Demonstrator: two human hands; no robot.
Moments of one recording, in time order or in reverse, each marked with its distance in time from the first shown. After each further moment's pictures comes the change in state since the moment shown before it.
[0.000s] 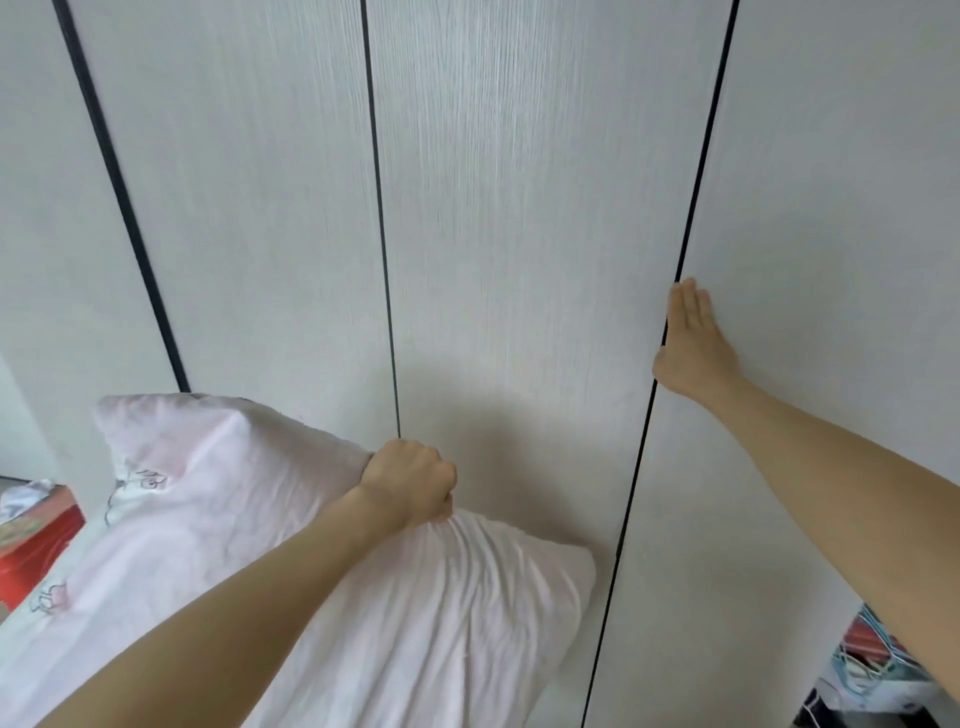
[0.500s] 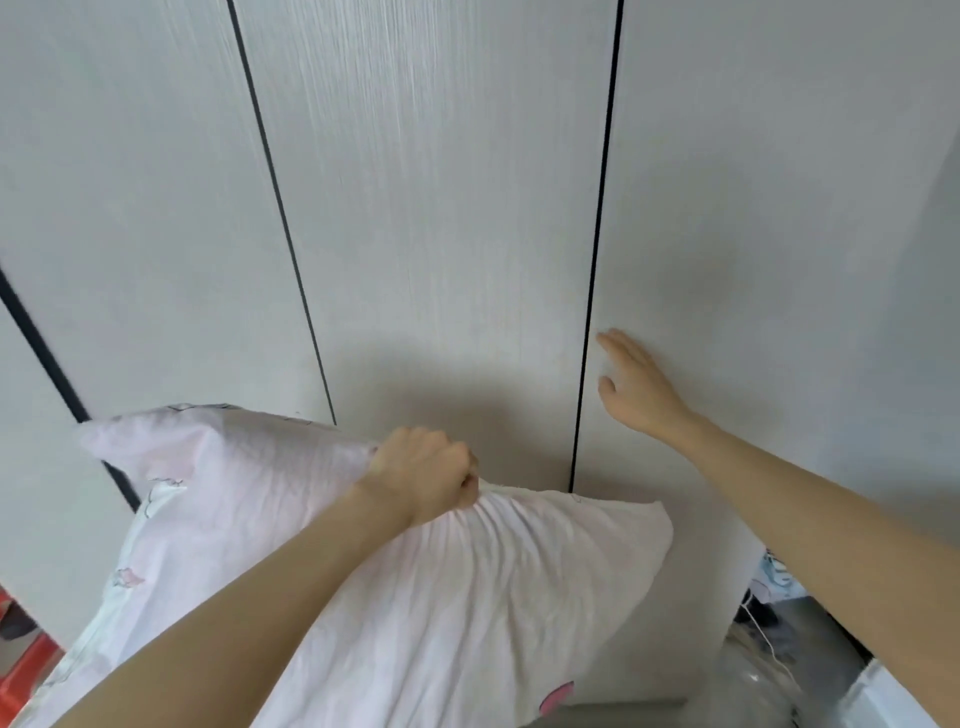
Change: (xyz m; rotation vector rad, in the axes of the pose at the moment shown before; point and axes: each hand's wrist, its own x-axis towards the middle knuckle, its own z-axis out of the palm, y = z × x) left_hand 0.024 0.040 -0.017 -0.219 0.202 0.108; right_hand -0.052 0.021 0.039 0.219 -0.077 -0.096
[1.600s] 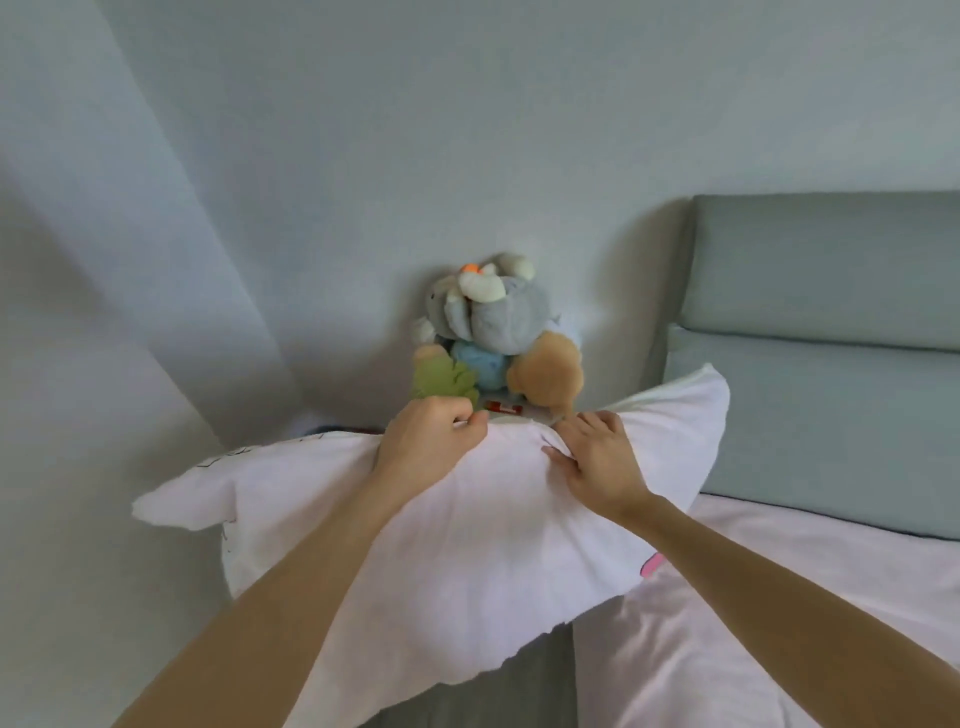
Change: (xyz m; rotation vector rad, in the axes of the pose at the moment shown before) left_hand 0.220 0.482 -0.006 -0.990 0.024 0.883; right_hand -0.392 0.266 -0.130 -0.601 0.430 0.766
